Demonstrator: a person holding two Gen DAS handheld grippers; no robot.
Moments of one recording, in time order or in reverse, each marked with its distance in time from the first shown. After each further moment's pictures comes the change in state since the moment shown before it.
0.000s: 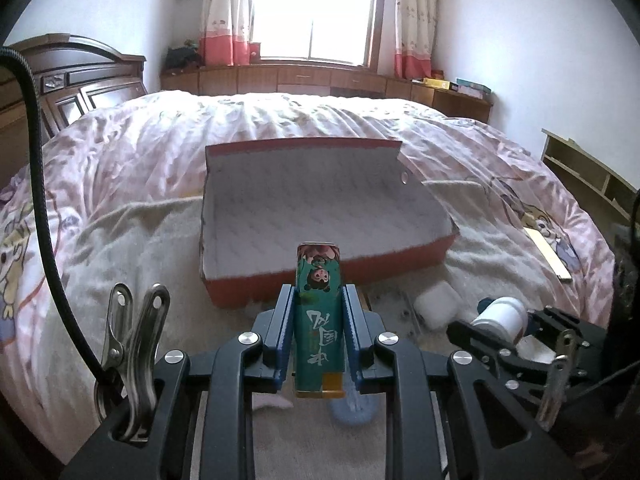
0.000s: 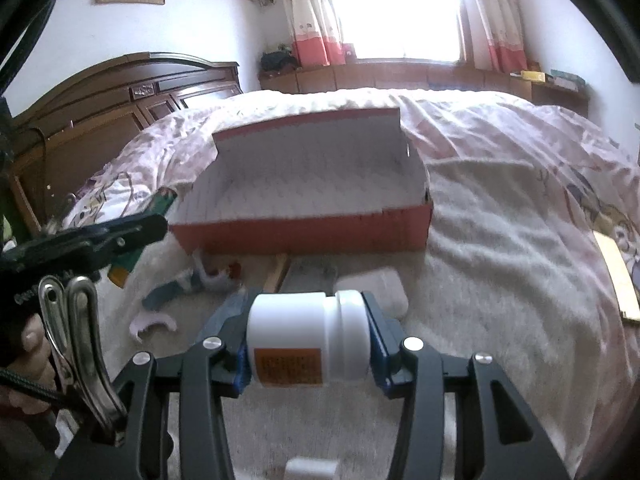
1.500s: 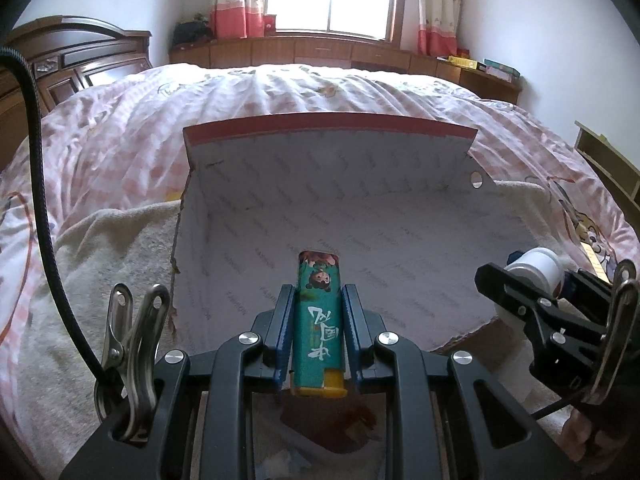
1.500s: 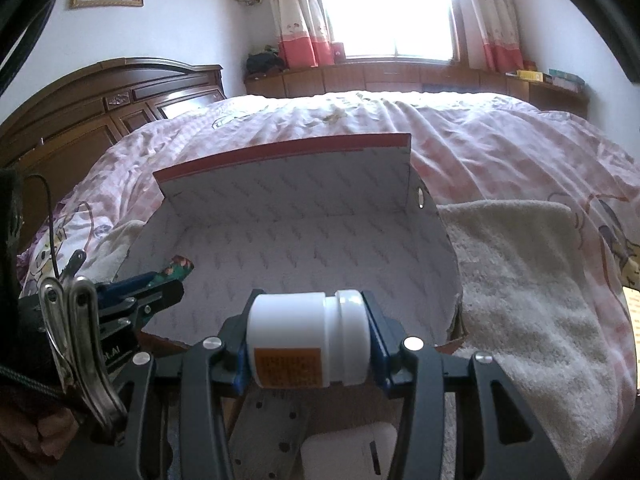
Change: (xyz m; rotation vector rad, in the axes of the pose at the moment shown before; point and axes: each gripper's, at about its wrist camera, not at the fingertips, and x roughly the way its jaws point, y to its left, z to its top) left arm 0.110 0.027 0.042 -0.024 0.103 0.056; right arm 0.099 -0.027 0.075 0.025 -0.002 -0.034
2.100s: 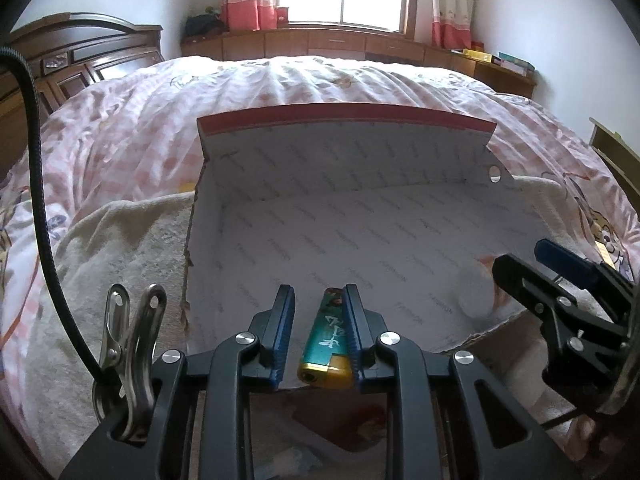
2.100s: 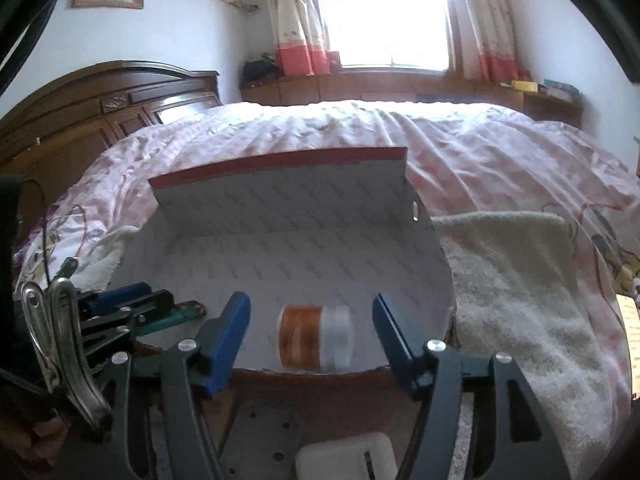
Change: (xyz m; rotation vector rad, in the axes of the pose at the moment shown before) left arm 0.003 0.003 0.000 -0.010 0.031 0.058; right arm -0.008 0.006 0.002 -0.022 -0.041 -0.022
